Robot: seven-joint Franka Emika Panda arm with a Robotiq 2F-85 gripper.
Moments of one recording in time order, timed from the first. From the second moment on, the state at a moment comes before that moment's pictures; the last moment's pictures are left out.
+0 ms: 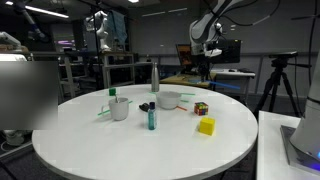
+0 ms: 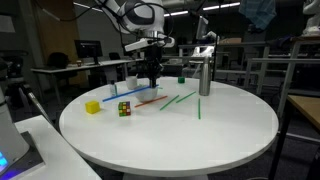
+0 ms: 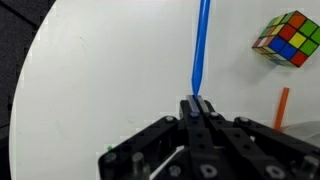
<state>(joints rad) -0.17 0.15 -0.21 -2.20 -0.14 2.23 -0.14</state>
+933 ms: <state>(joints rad) -0.17 0.26 -0.19 -2.19 -0.10 2.19 -0.17</state>
